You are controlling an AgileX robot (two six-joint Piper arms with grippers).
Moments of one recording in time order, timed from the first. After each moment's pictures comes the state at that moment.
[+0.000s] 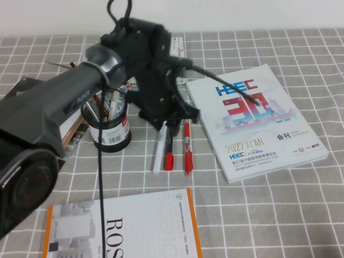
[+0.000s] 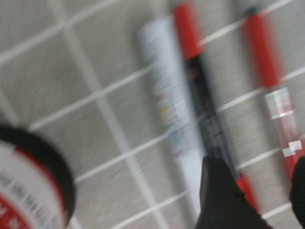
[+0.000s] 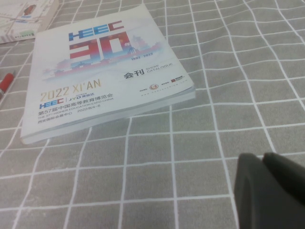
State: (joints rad) right arm 0.04 -0.02 0.03 0.16 0.38 0.04; left arm -0.58 2.19 -1.96 -0.02 1.22 -0.01
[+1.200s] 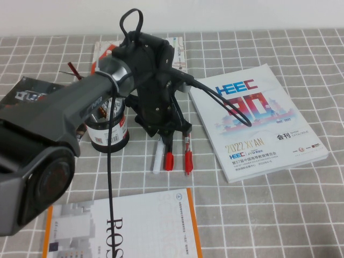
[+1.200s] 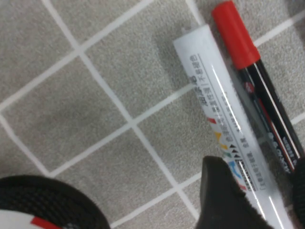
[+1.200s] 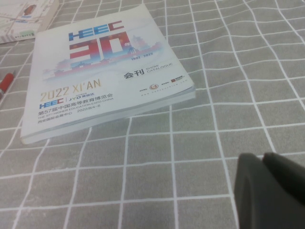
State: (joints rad) right arm 0.04 -0.02 0.03 0.16 0.38 0.04; left arm -0.57 2.29 -2.01 0.04 1.23 0.12
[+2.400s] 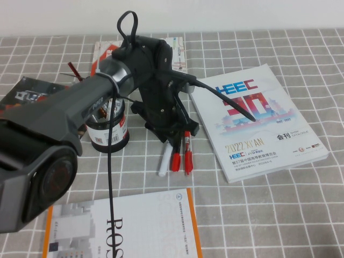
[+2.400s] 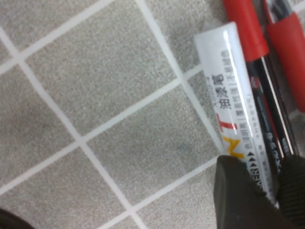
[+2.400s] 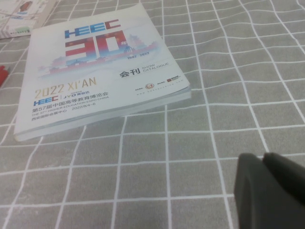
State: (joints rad) right arm 0.04 -0.02 0.03 0.14 0.38 0.04; left arm -0.56 2.32 -2.03 -0.08 1.23 0.12
